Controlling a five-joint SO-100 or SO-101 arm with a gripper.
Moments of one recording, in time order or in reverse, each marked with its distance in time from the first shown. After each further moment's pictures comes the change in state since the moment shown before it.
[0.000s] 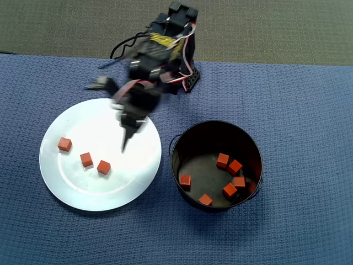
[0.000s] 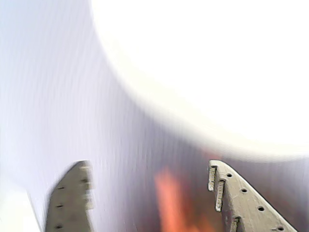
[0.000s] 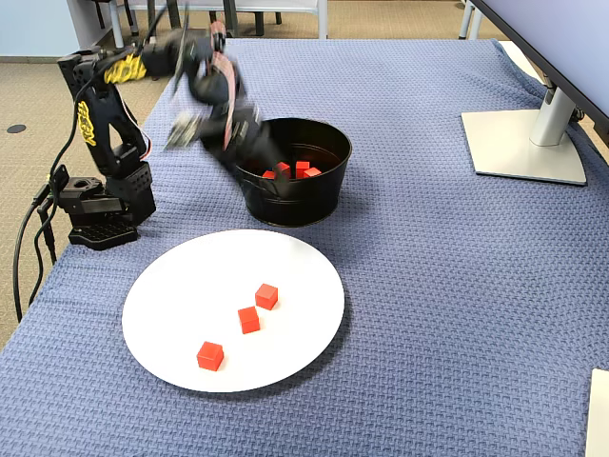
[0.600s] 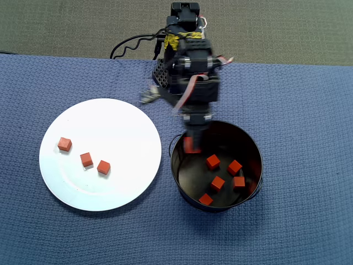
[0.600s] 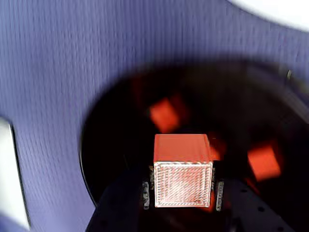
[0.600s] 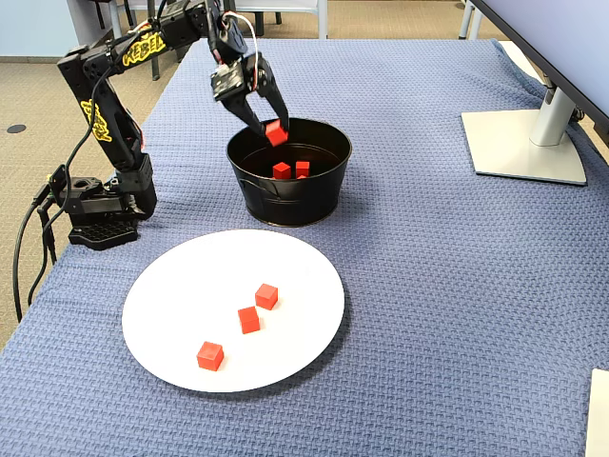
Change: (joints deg) arm -36.0 8.7 -0.8 2.3 7.1
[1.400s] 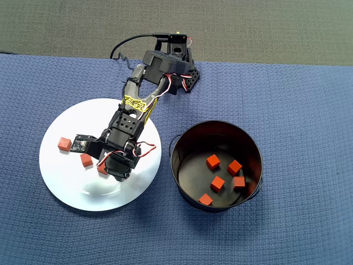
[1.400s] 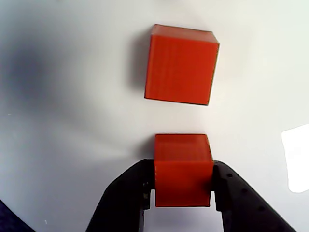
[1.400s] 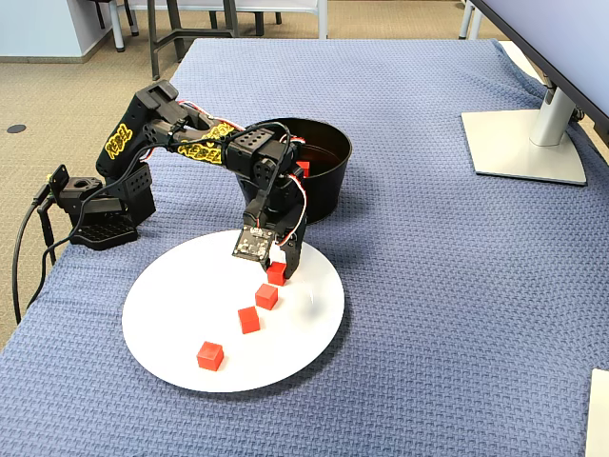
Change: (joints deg) arm 33.2 -55.1 -27.9 0.9 -11.2
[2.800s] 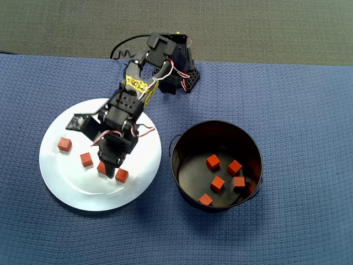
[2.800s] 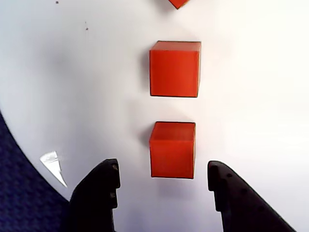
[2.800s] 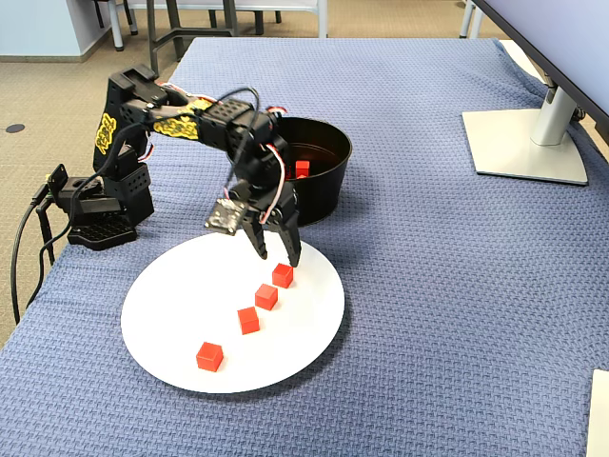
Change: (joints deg) arm 2.0 11.2 6.7 -1.5 5.3
